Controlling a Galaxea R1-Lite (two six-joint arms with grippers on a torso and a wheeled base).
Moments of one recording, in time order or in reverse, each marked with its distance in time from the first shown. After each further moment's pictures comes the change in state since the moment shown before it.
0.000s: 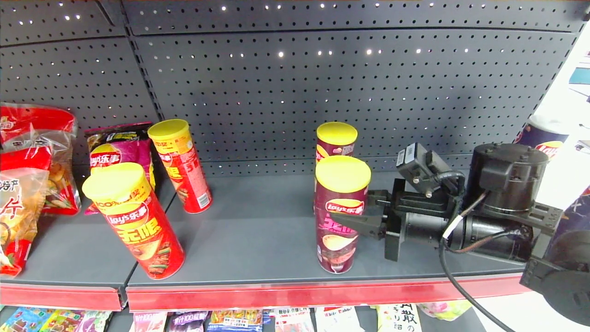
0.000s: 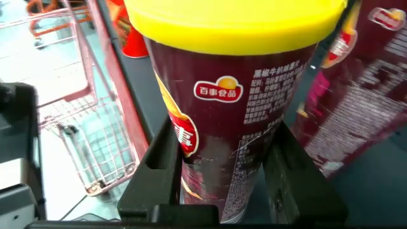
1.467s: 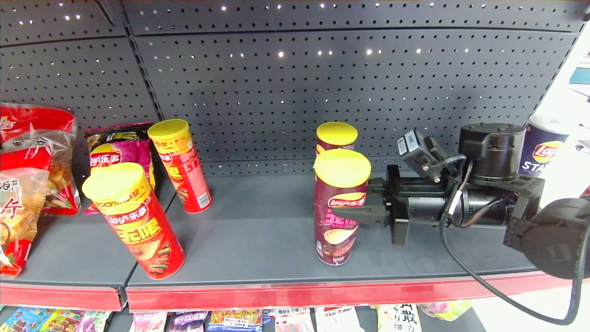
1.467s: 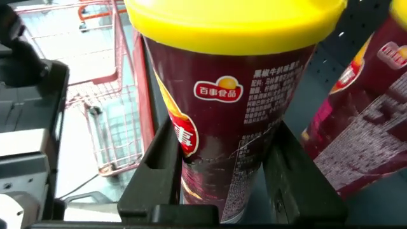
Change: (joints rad) left arm 0.000 0.000 0.000 0.000 0.000 0.000; right arm -0.094 0.051 -0.156 0.155 0.300 -0.129
